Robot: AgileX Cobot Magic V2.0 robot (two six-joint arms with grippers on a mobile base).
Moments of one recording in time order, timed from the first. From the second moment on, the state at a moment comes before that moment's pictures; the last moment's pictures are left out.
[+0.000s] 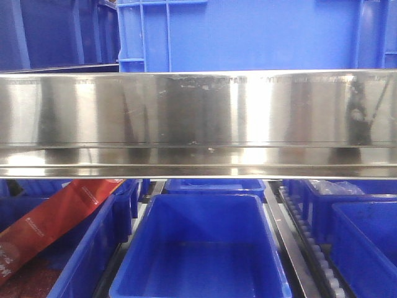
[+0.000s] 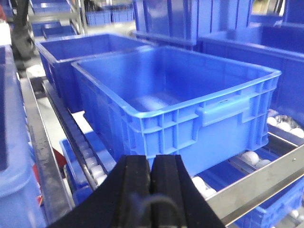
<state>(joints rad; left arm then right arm) -0.69 0.59 -1.01 0.13 0.67 -0.11 0.19 0.94 -1.38 0.29 0.82 -0.24</state>
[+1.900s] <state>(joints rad) -0.69 0.53 -0.98 0.14 0.67 -0.11 0.22 1.25 -1.70 0.24 0.95 -0.23</state>
